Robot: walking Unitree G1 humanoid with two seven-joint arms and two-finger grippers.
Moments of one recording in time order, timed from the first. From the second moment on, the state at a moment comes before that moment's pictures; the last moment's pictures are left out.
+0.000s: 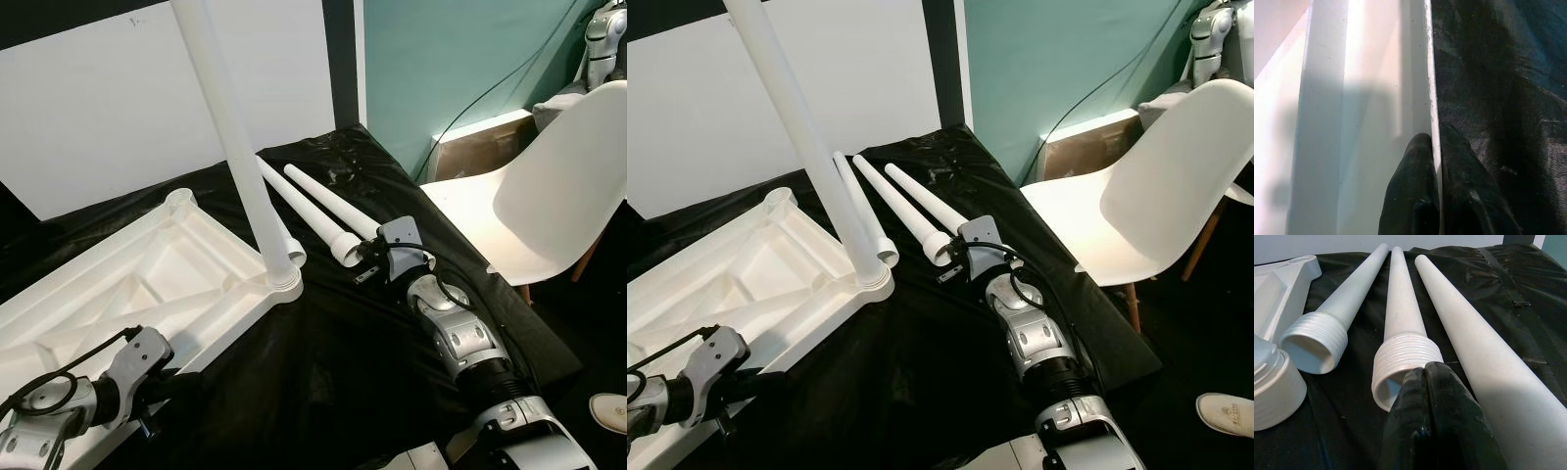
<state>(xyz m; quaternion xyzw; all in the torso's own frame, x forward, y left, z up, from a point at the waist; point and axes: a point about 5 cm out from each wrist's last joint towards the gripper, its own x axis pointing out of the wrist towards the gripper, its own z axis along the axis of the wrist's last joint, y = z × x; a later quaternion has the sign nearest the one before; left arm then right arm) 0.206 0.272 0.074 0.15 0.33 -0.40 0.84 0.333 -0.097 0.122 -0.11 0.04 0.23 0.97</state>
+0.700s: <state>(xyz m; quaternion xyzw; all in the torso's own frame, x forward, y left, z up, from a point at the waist) 0.191 0.329 0.077 0.09 0.35 -0.29 0.89 0.331 -0.094 0.123 -0.11 0.04 0.23 0.97</state>
